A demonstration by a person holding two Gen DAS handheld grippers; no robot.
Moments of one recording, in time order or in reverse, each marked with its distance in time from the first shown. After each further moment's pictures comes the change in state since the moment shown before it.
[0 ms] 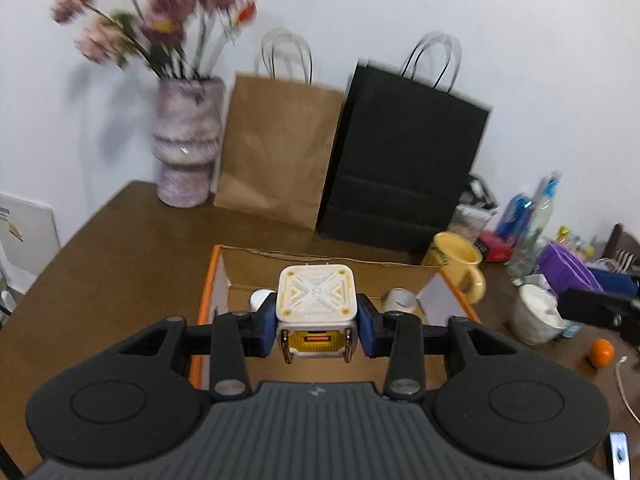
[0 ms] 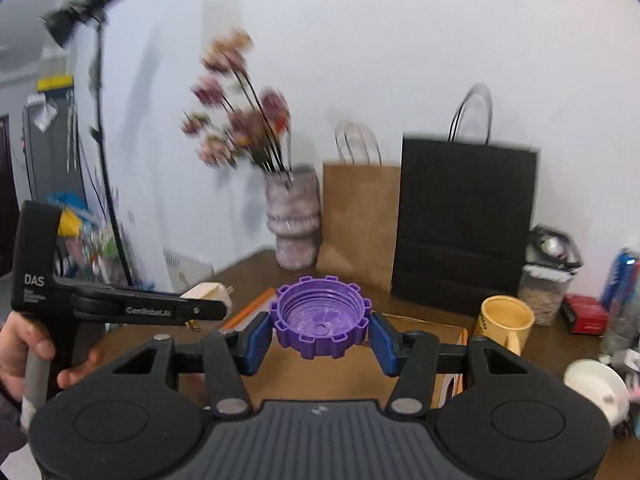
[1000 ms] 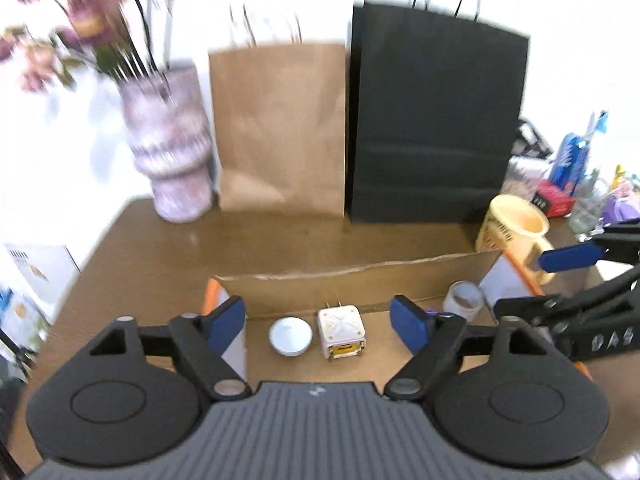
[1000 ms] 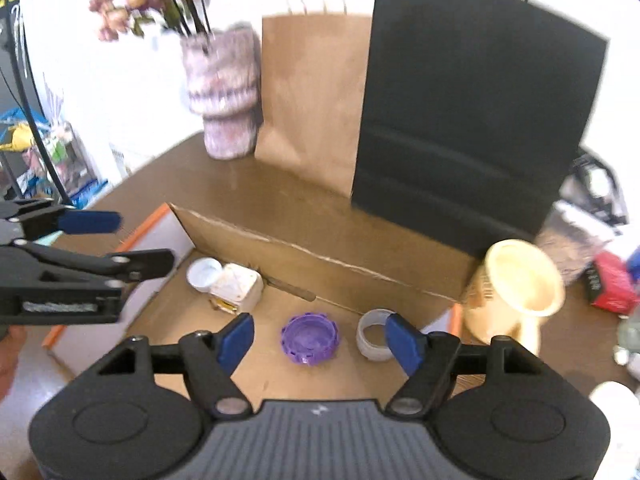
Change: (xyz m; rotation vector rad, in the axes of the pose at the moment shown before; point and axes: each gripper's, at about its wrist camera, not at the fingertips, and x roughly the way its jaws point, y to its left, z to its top) left arm 0.063 -0.028 0.029 0.174 0.069 0.148; right arm 0.123 -0.046 0.021 -0.040 0.289 -0.095
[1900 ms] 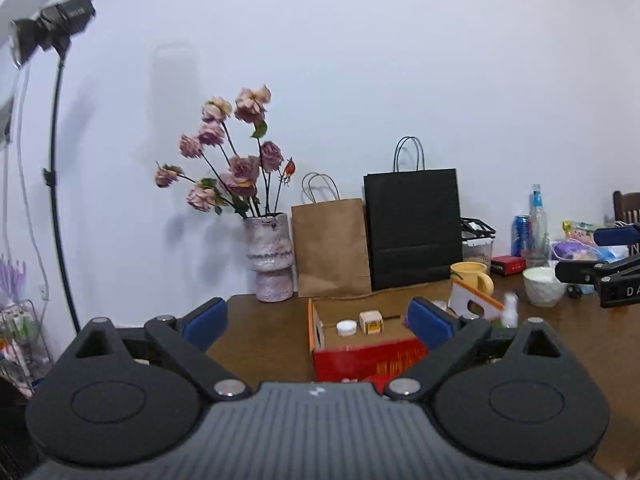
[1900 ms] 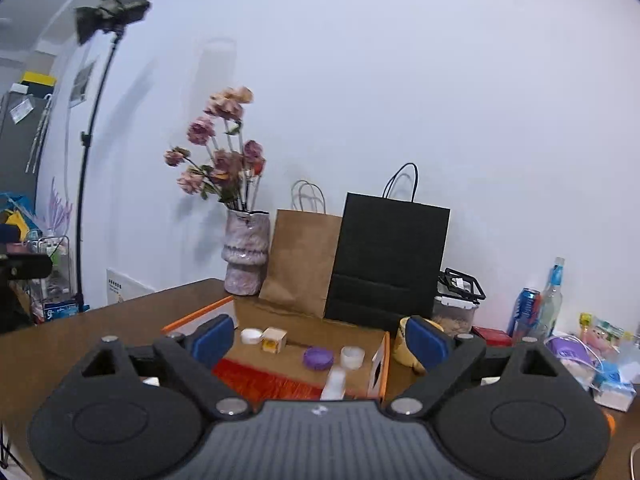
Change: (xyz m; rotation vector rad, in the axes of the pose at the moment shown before) left arm -0.304 0.001 -0.255 0.052 -0.537 0.130; right arm -0.229 0.128 -0.280 -0.043 -0.655 -0.207
